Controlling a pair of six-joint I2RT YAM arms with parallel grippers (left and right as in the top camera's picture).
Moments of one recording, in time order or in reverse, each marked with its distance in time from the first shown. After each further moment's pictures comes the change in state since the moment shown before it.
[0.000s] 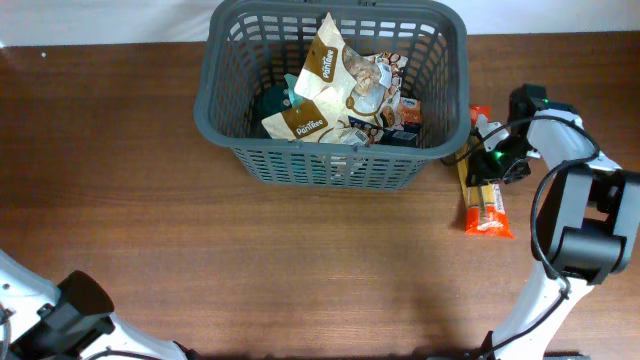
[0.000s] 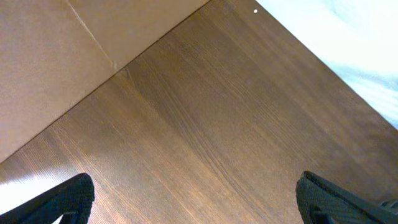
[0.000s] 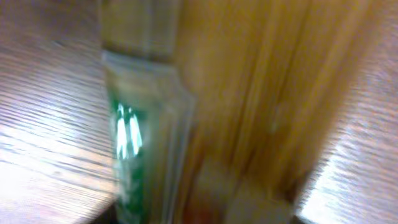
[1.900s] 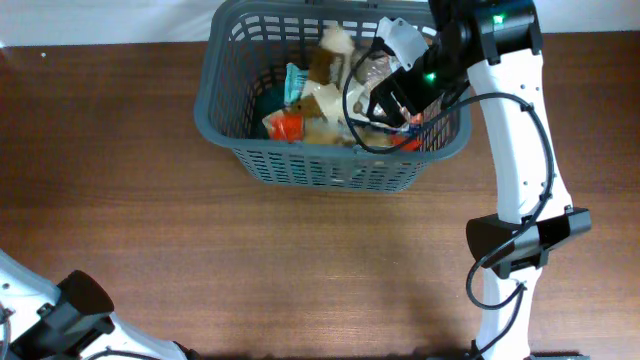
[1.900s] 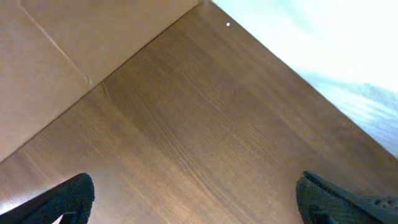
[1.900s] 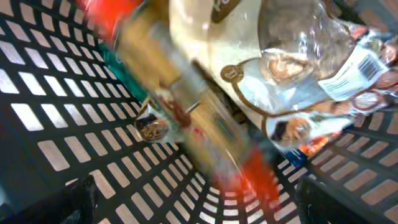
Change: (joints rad) left arm 0.000 0.001 0.000 0.055 0.090 0.011; right arm 0.453 0.064 1.136 -0.708 -0.177 -0.050
